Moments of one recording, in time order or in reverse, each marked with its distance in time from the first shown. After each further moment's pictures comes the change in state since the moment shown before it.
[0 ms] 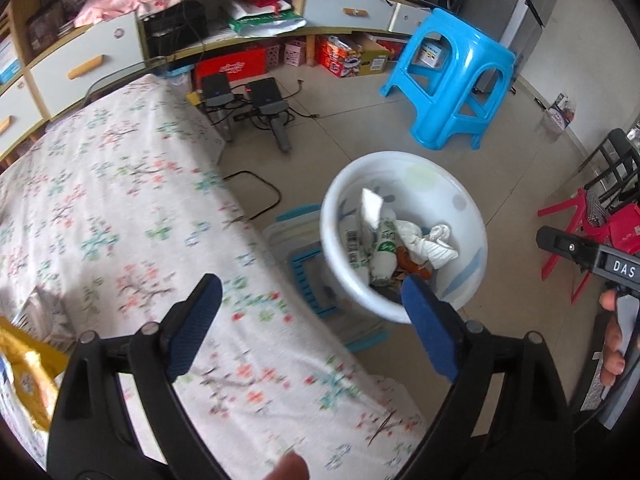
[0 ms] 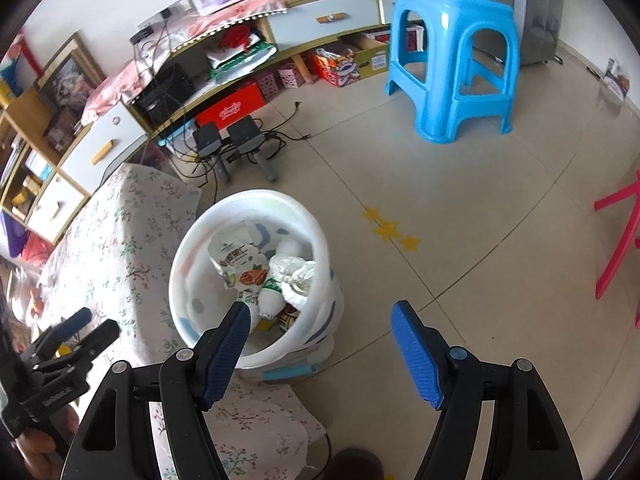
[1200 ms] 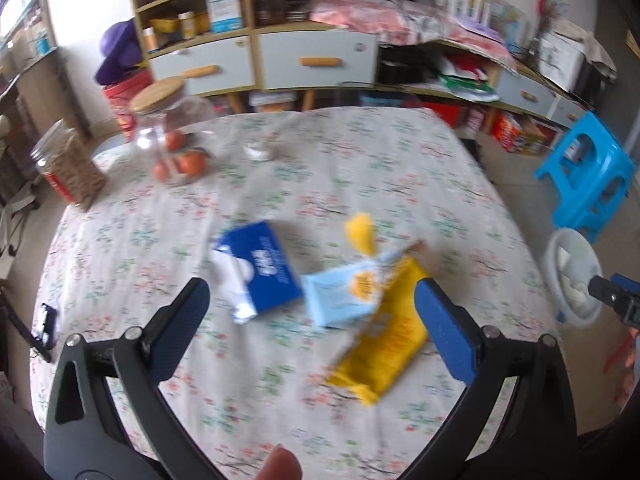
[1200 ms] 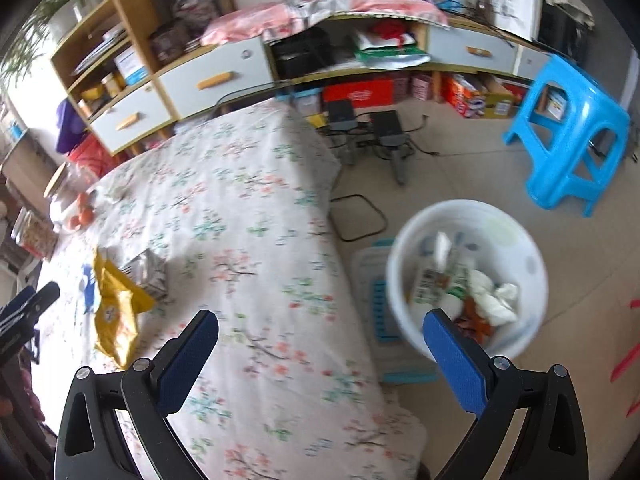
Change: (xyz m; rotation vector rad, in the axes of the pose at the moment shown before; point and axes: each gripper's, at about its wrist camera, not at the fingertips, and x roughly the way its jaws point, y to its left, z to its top) left arm -0.137 0.225 -0.086 -0.341 -0.140 0.426; right arm 0.010 0.232 -0.044 -0.338 0.005 0.117
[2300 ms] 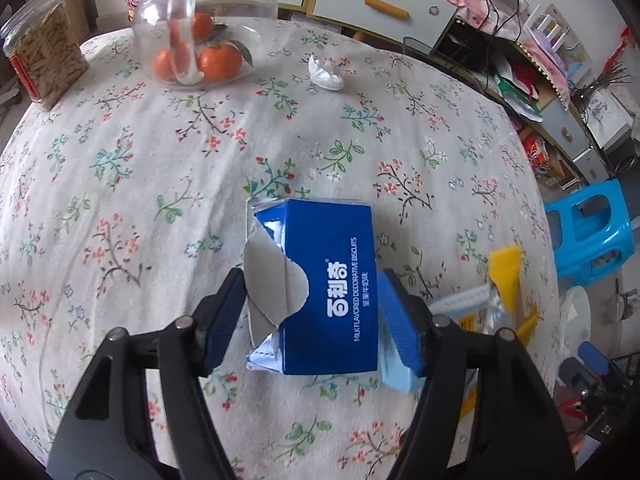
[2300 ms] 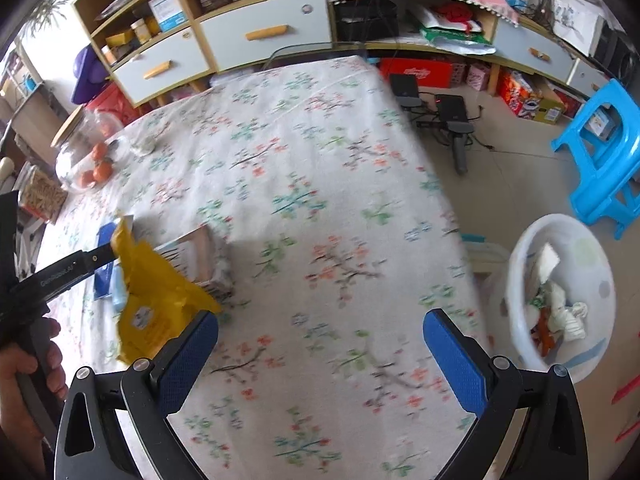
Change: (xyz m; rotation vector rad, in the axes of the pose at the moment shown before) left arm 0.091 0.067 0.001 -0.255 0.223 -0.112; right arm 0.057 0.102 0.004 -0.096 0.109 0.049
